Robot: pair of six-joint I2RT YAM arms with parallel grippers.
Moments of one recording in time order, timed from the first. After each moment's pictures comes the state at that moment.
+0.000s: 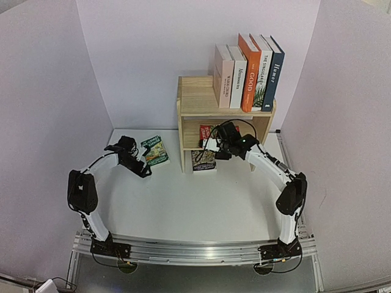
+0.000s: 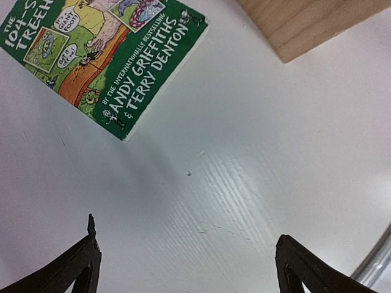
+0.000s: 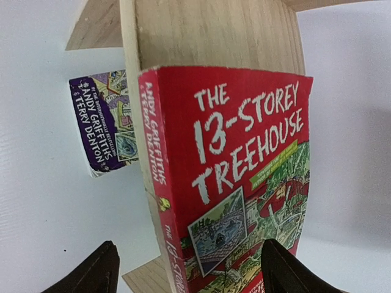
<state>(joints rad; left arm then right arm) -0.25 1.80 1.39 -0.76 0.33 0.26 0.65 2.00 1.99 -0.80 0.22 -1.01</state>
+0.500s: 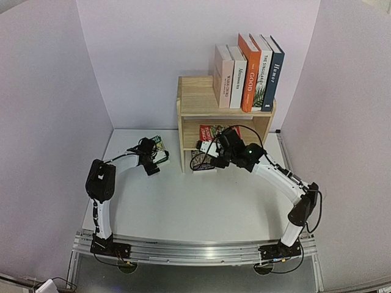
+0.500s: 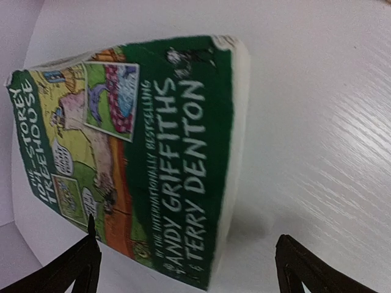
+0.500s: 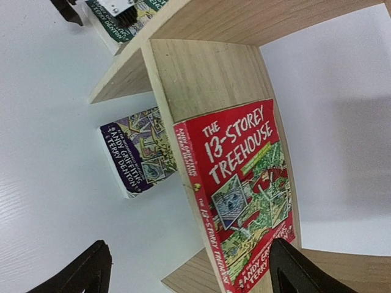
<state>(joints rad) -0.39 2.12 1.51 -0.43 -0.09 0.81 0.77 1.80 1.84 -0.75 0.27 -0.78</state>
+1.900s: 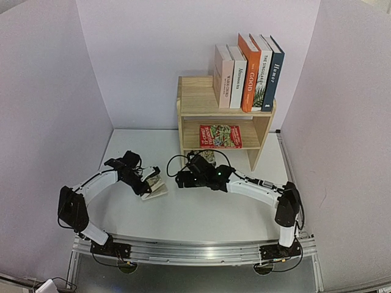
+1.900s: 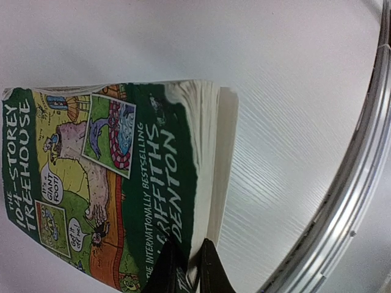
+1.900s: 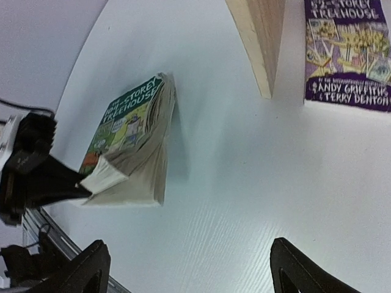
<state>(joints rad) -0.43 1.54 1.14 -0.87 0.40 0.43 1.00 1.95 1.72 -0.57 0.10 0.78</state>
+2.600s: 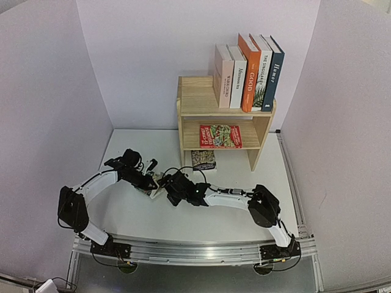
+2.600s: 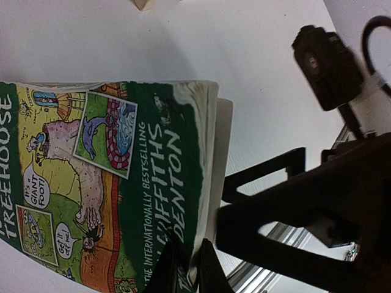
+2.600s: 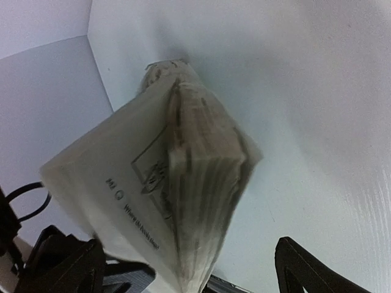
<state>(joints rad) -0.43 1.54 1.13 -0.76 0.55 -0.06 1.10 2.20 1.73 -0.14 0.09 1.73</state>
